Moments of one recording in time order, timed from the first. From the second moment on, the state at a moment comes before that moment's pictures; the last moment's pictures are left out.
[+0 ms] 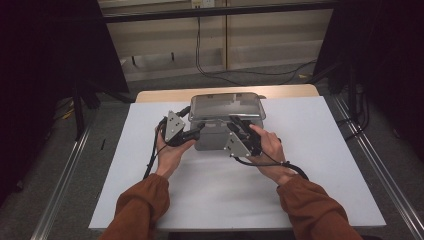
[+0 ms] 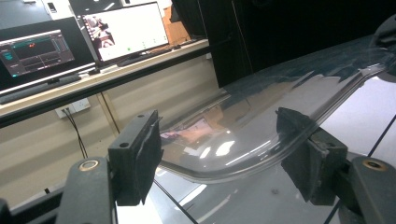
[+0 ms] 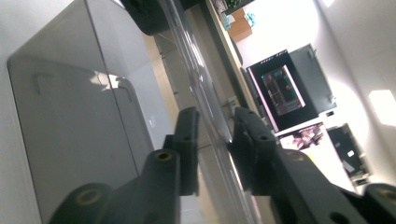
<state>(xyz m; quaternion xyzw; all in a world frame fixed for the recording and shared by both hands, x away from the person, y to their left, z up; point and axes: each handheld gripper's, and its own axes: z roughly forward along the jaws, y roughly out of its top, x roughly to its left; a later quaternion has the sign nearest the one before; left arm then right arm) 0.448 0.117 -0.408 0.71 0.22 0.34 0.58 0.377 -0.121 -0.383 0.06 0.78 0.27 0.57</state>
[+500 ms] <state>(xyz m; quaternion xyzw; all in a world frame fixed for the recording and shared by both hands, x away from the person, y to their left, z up) 0.448 0.120 -0.405 0.70 0.23 0.34 0.58 0.386 -0.155 -0.380 0.21 0.77 0.38 0.47</state>
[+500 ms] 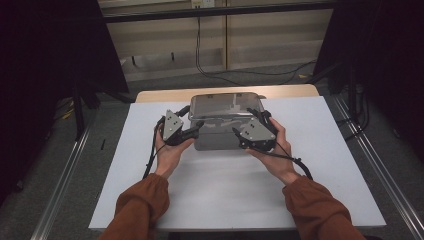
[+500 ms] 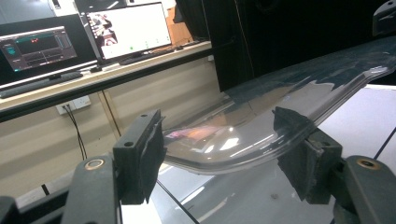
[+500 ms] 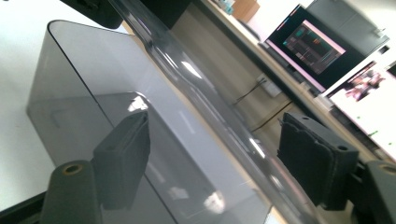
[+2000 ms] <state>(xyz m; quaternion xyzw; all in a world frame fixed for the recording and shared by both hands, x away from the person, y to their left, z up) 0.460 0.122 -0.397 0.71 0.24 0.32 0.58 0.427 -0.224 -0.386 0.34 0.72 0.50 0.35</state>
